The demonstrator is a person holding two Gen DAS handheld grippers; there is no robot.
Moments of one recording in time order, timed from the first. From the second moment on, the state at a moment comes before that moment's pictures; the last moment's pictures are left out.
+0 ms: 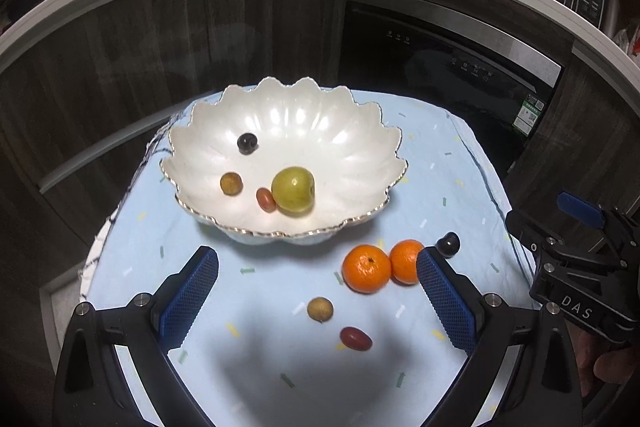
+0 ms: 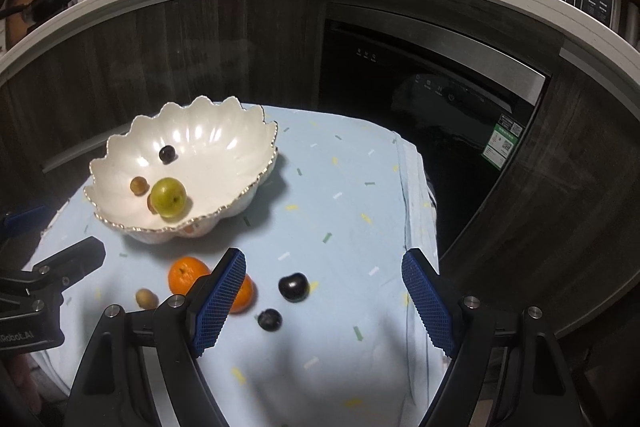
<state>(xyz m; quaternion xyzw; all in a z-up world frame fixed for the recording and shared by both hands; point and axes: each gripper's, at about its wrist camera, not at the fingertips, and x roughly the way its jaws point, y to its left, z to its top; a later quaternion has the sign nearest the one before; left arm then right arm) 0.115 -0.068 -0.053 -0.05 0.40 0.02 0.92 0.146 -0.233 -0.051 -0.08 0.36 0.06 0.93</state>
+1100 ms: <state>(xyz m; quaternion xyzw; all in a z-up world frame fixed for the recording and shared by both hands) 0.085 -0.098 -0.119 -0.05 0.40 0.05 0.91 0.124 -0.235 -0.112 -0.12 0.35 0.15 0.92</state>
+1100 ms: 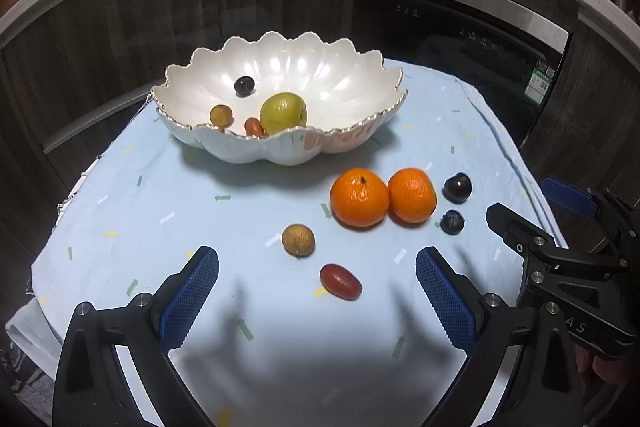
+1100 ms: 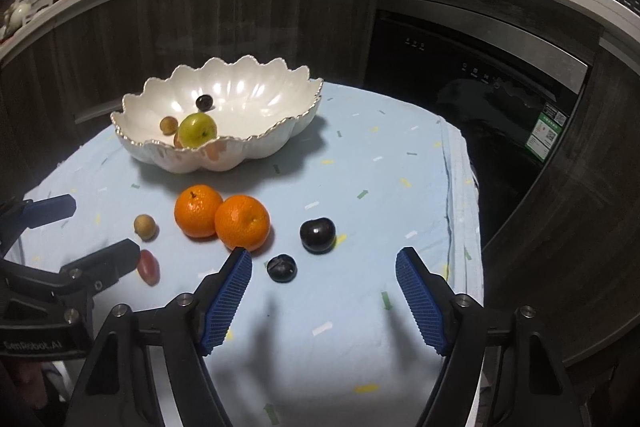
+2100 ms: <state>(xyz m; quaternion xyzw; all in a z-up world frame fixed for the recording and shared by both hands) 0.091 -0.108 -0.157 -0.04 0.41 0.02 0.91 0.142 -0.214 -0.146 -0.13 0.39 0.21 0.89</state>
